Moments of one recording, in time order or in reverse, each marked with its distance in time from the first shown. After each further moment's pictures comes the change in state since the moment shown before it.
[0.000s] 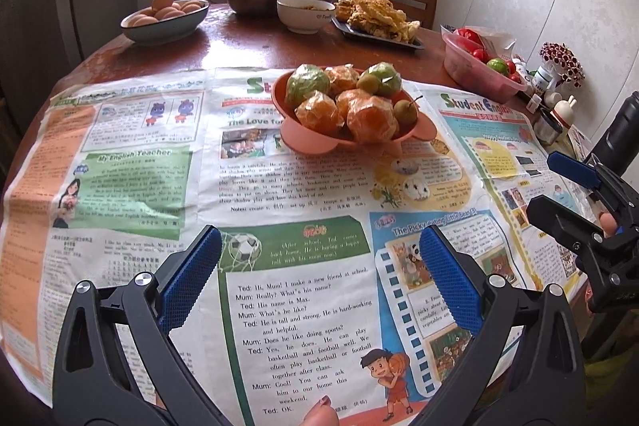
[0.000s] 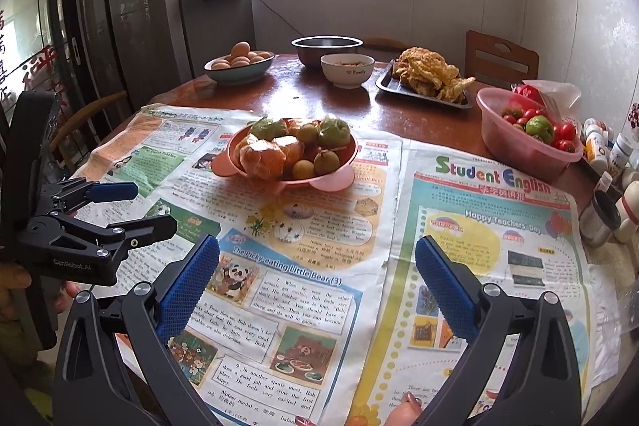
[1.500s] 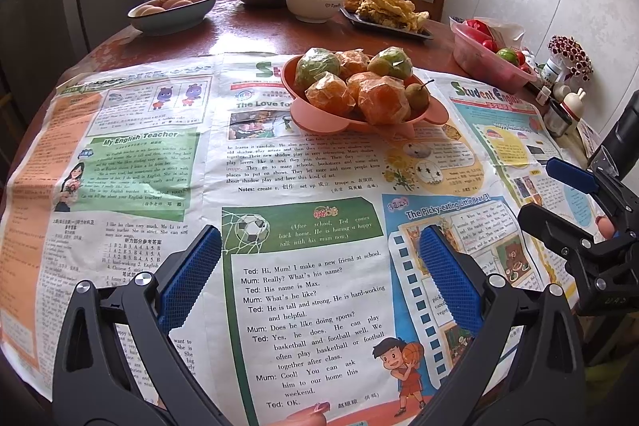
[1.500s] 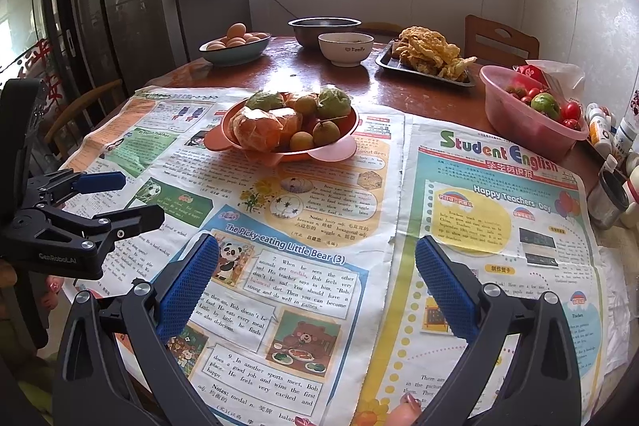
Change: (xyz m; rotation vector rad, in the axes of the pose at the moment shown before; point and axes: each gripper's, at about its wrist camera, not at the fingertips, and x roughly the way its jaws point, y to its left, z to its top) left arm 0.005 0.001 -0.010 -0.004 0.019 0.032; right arm 0.015 -0.001 -0.016 0.009 0.047 -0.009
